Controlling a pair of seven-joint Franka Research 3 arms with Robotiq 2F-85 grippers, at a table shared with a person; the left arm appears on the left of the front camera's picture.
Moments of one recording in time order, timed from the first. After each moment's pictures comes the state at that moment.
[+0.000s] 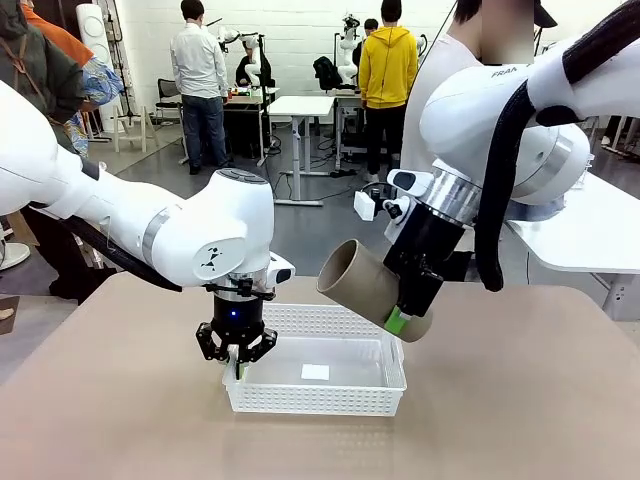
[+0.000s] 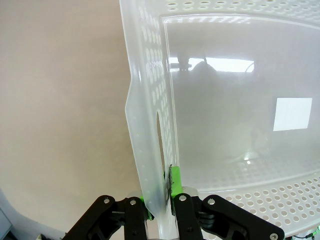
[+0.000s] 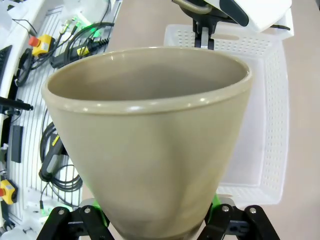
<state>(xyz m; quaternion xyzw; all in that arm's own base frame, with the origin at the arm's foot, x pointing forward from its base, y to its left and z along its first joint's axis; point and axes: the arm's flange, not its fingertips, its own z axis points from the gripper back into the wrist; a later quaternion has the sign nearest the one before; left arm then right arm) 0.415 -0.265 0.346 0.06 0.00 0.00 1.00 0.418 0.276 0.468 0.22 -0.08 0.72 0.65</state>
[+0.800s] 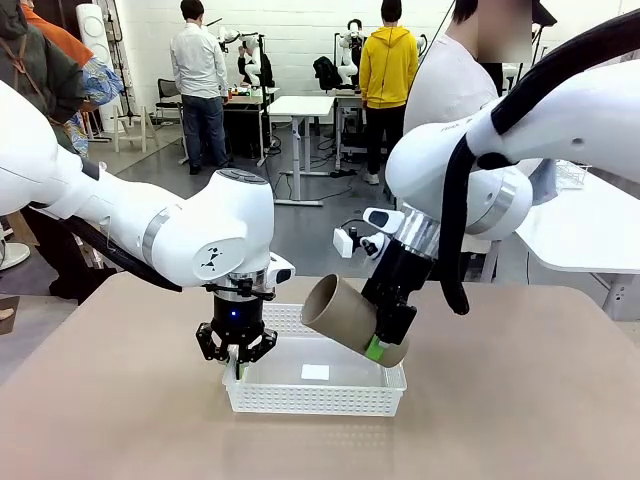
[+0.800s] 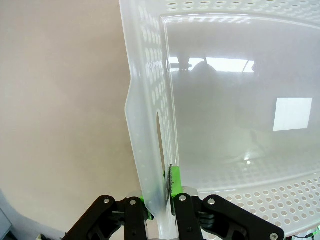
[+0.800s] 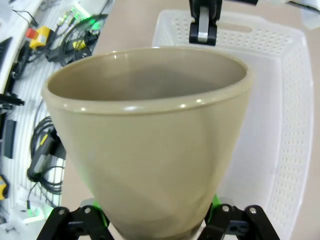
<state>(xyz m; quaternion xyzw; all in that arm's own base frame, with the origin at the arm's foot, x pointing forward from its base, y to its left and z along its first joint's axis) 0.415 -0.265 0.346 0.06 0.00 0.00 1.00 0.445 0.305 0.394 0.24 -0.06 0.74 0.62</state>
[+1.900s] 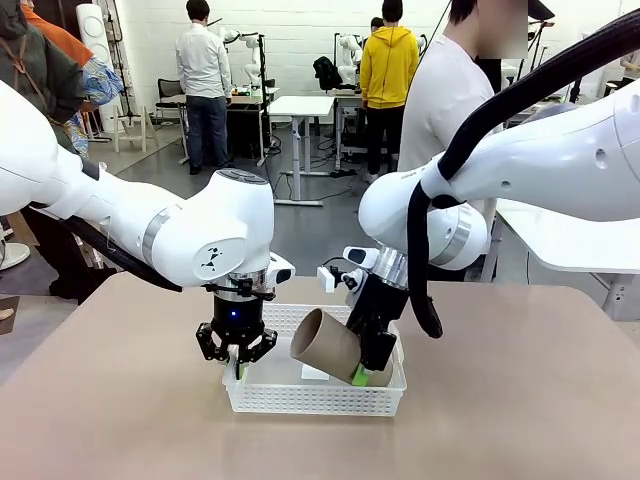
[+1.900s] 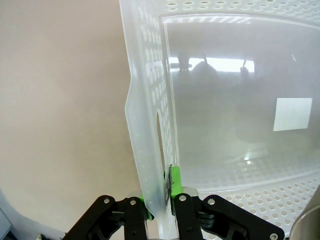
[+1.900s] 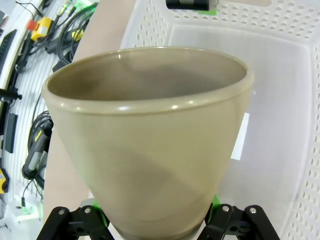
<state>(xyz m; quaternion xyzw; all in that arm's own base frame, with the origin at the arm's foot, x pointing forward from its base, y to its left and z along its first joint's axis) 0.415 -0.265 0.346 0.06 0.00 0.00 1.00 0.467 0.330 0.325 0.27 -0.01 0.74 0.61</state>
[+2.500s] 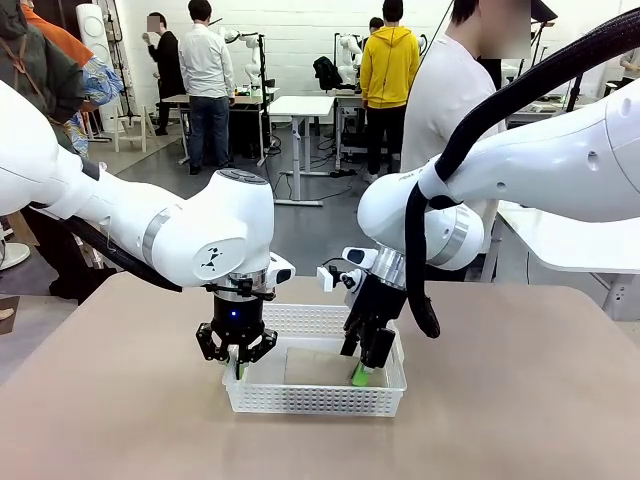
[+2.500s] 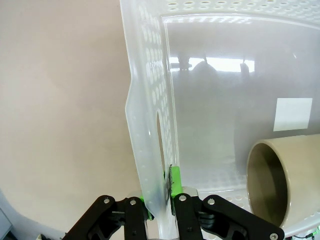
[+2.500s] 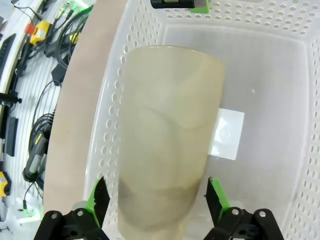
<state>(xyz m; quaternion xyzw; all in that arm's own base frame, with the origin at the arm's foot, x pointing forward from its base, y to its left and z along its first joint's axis) 0.415 -0.265 0.346 0.06 0.00 0.00 1.00 0.472 0.331 0.324 0.27 -0.01 0.74 0.62</state>
